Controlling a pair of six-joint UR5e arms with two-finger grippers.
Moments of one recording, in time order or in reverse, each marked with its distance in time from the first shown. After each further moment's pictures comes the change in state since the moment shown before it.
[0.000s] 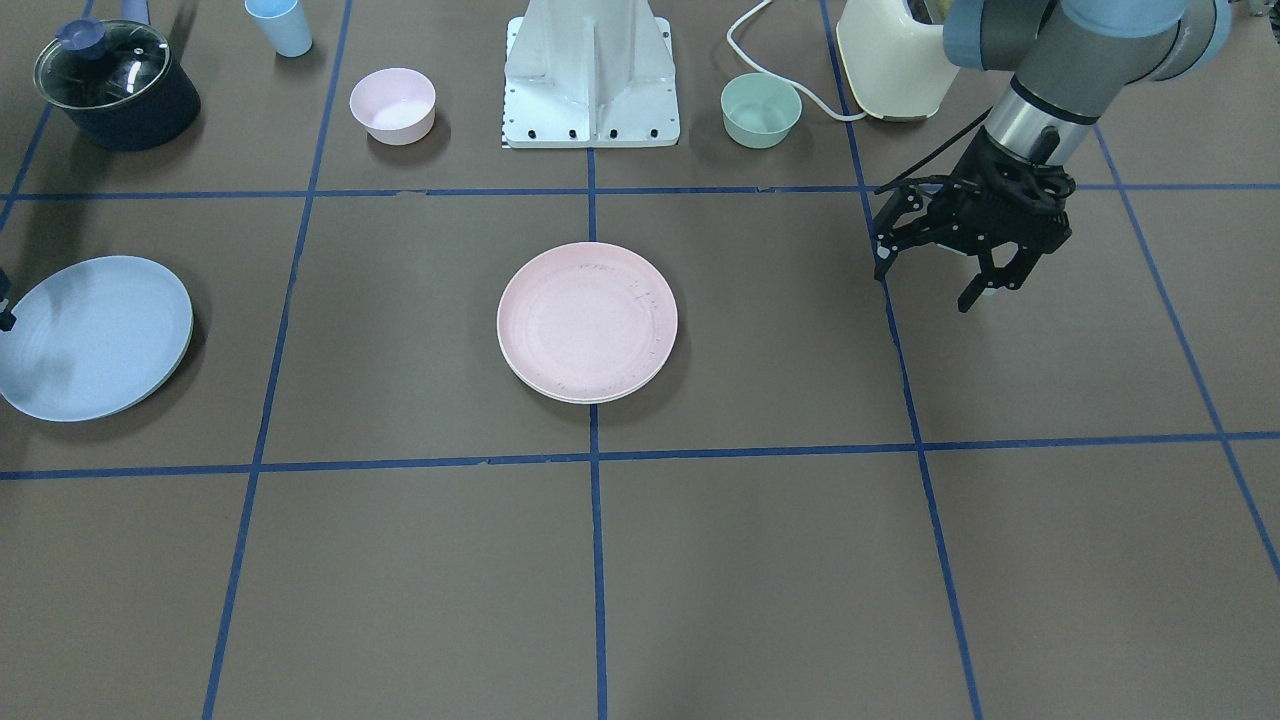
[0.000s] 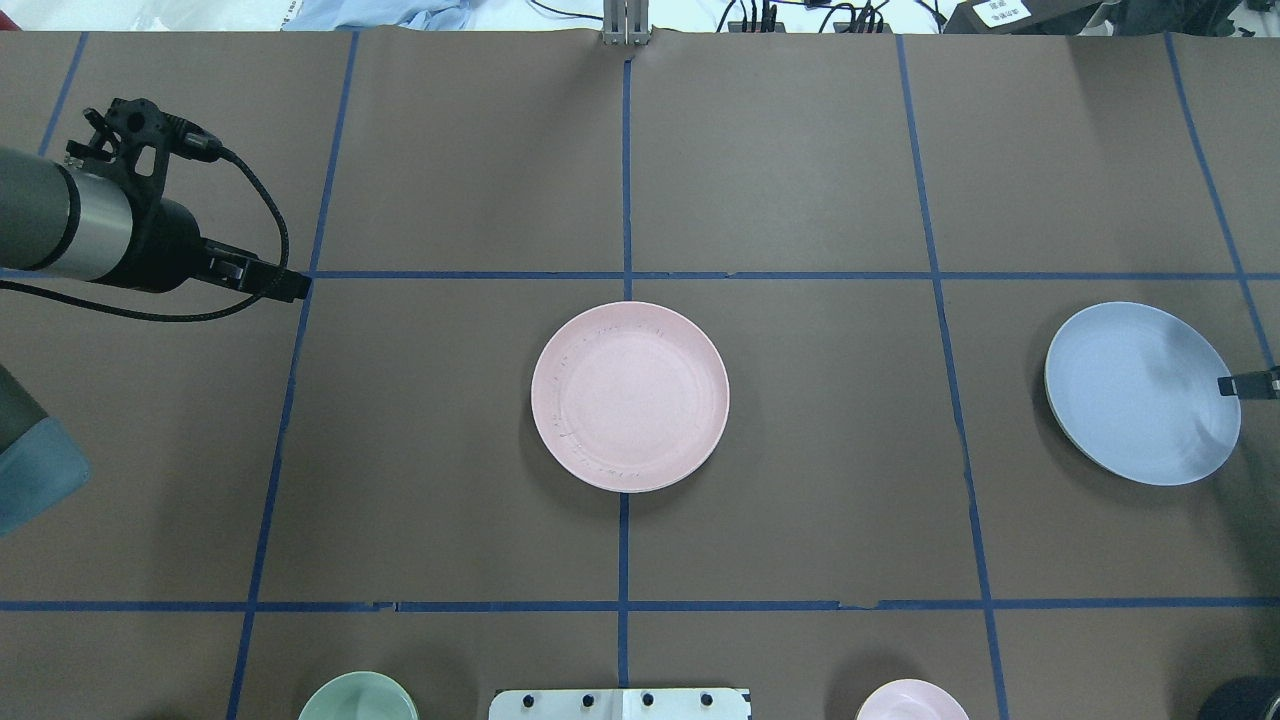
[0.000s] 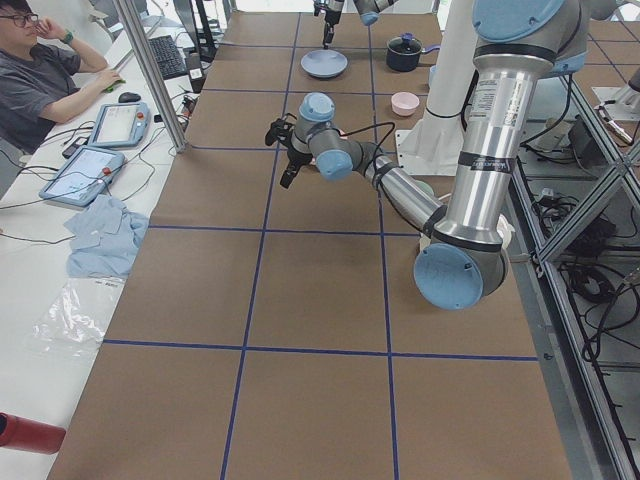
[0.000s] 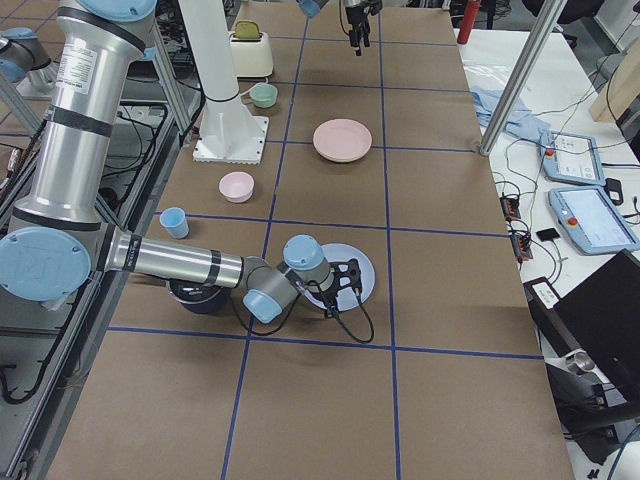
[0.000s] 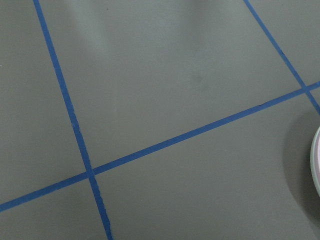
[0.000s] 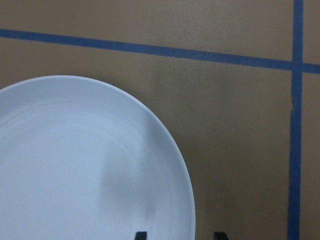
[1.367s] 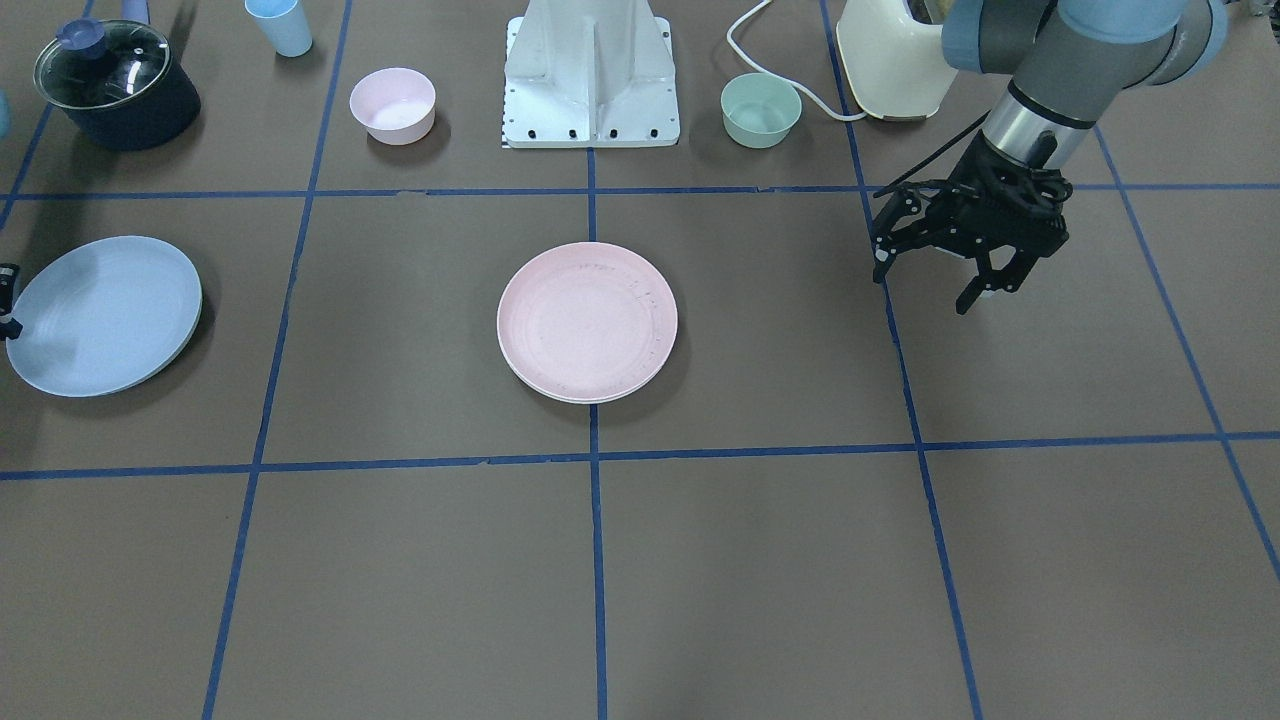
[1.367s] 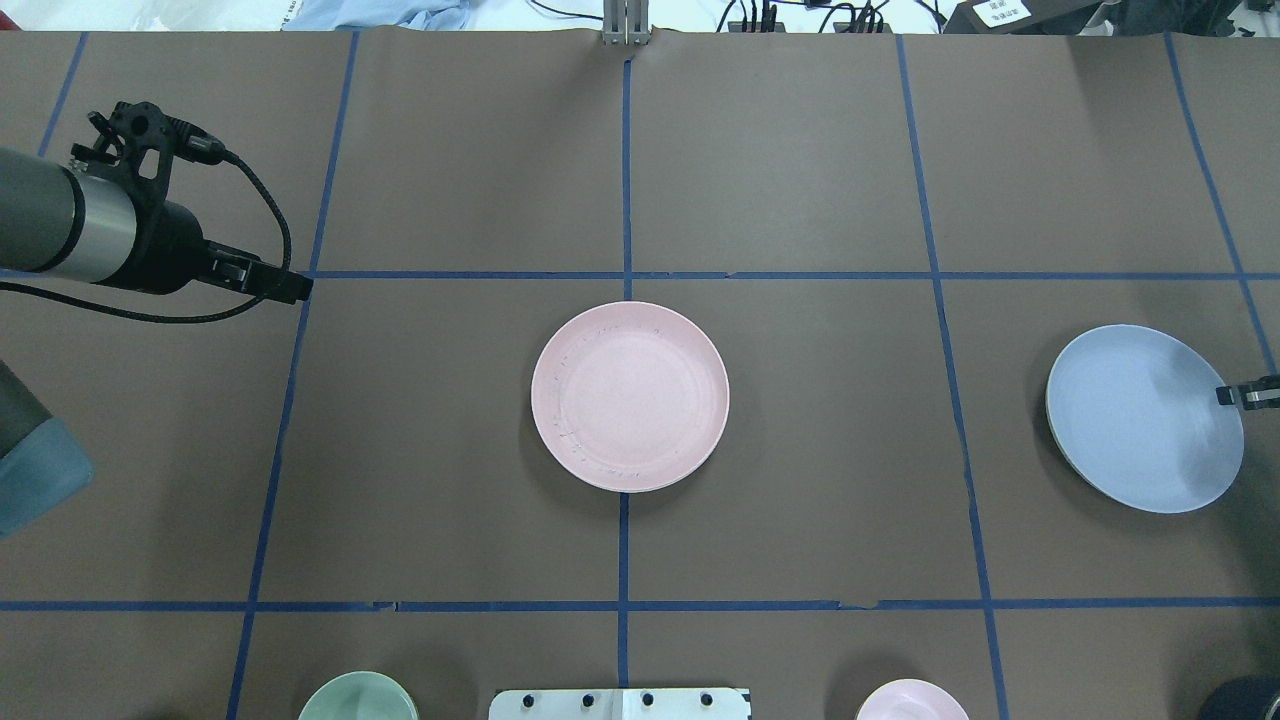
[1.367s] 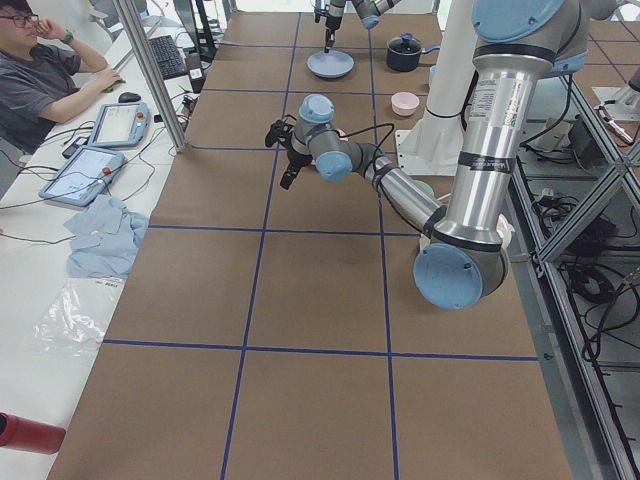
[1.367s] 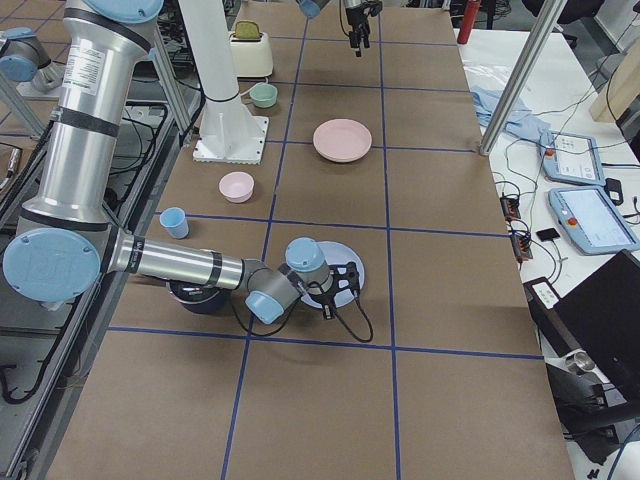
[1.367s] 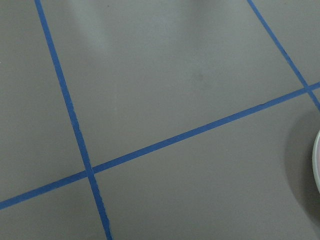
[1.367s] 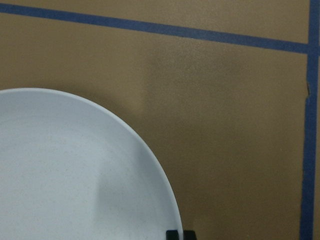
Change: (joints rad) left arm 0.003 0.000 0.009 -0.008 0.001 -0.002; right arm -0.038 0.014 -0.023 0.001 -0.023 0.002
